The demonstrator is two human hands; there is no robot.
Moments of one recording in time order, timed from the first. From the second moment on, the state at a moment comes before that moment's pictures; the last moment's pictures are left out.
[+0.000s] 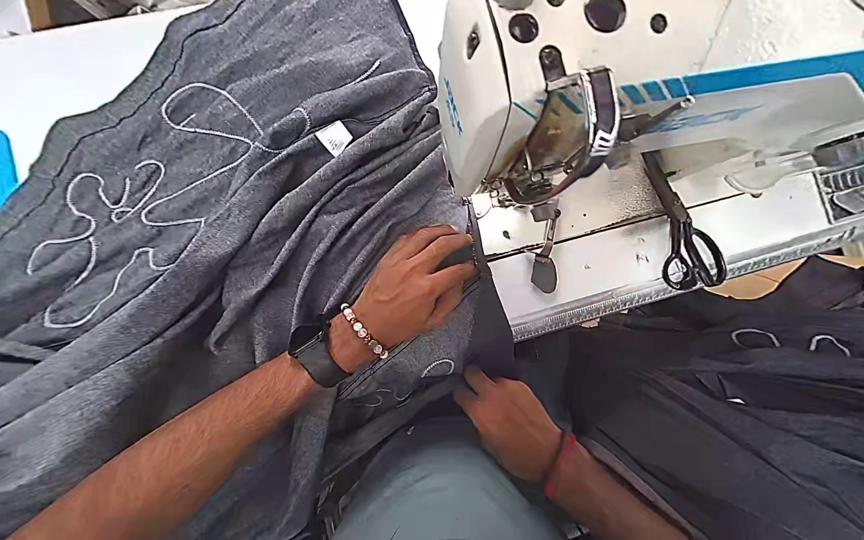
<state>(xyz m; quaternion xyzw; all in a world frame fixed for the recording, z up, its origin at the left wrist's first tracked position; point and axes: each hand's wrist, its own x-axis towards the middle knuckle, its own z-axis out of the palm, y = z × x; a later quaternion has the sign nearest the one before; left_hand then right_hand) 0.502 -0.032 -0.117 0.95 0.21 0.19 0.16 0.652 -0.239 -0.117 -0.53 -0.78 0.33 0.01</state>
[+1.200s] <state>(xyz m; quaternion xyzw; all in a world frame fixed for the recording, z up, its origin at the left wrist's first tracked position) 0.505 -0.043 -0.117 0.95 0.25 0.17 0.11 0.694 -0.193 -0.107 -0.74 -0.58 -0.02 0.34</state>
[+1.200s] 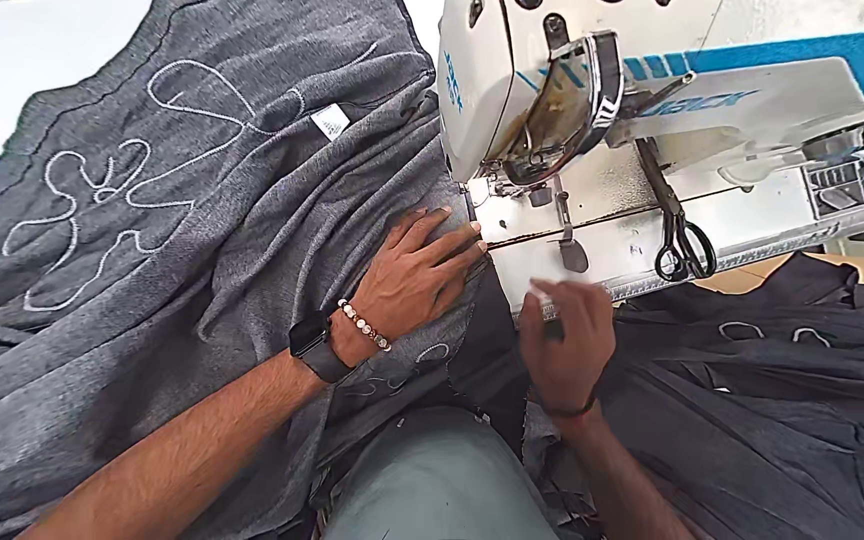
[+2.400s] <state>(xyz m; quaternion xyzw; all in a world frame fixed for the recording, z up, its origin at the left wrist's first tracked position) 0.502 -0.037 -0.115 0.96 0.22 0.17 0.09 0.695 -0.168 -0.108 -0.70 -0.70 0.02 0.17</state>
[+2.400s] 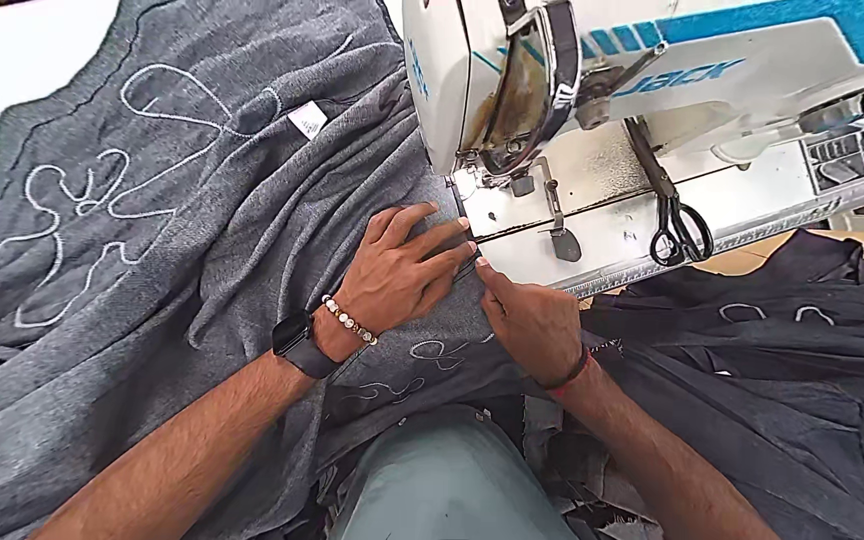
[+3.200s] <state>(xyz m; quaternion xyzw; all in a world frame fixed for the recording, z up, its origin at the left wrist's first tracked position) 0.496 -0.047 -0.060 0.91 0.42 0.00 0.03 0.673 -0.100 -0.106 -0.74 -0.63 0.05 0.23</state>
